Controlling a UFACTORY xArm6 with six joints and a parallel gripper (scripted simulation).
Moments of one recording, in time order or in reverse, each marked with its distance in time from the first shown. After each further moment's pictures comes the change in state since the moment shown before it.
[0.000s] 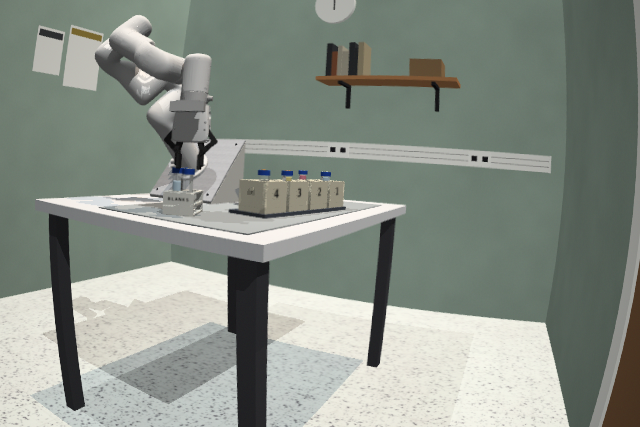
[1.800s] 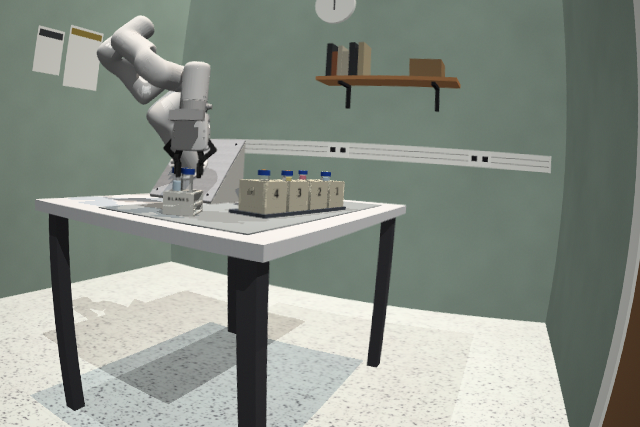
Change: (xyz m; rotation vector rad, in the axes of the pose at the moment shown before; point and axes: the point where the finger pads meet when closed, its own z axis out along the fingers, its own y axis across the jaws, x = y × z) arm 0.001 0.000 0.022 0.001 0.001 0.000
